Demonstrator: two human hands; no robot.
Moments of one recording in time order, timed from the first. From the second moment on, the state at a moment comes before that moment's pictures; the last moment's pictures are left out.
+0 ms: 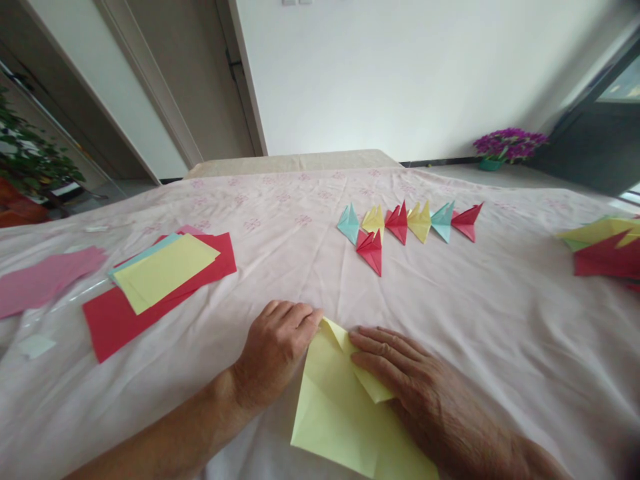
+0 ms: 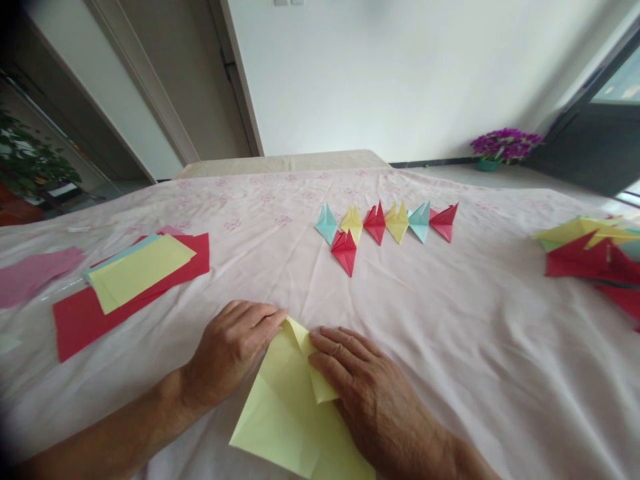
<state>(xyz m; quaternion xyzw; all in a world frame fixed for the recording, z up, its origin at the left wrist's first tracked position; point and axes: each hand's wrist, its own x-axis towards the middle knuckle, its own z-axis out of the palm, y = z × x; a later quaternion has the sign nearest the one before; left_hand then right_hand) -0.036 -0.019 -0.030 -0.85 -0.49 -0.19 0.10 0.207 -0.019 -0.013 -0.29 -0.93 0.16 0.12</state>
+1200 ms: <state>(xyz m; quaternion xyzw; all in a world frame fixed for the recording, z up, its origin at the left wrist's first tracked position) -0.032 -0.016 -0.021 -0.85 -0.49 -0.13 0.11 0.220 -0.024 -0.011 -0.27 -0.95 0.06 0.12</state>
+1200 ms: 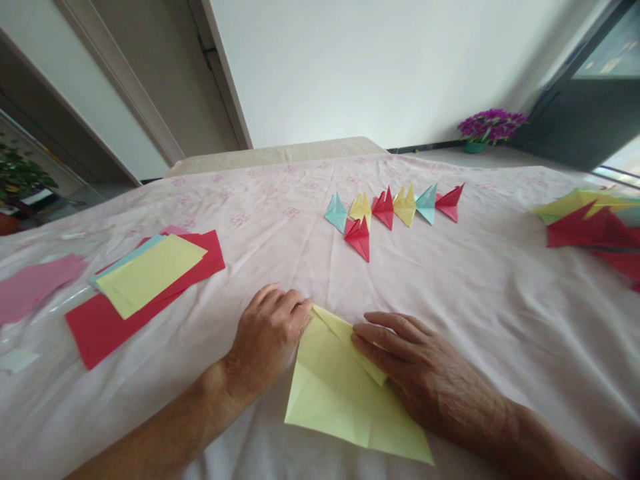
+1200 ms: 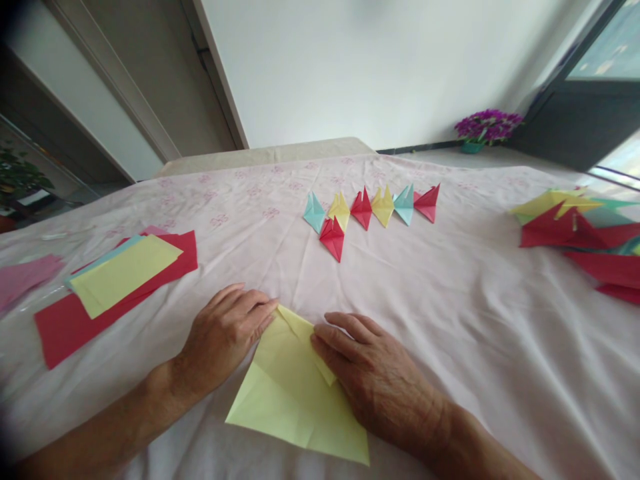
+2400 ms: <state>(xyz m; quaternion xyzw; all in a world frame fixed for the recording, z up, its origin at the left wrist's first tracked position) -0.003 -0.013 -0.008 -0.85 -0.47 0.00 0.24 0.224 -0.045 -0.011 -0.27 -0.96 -0.01 0.12</state>
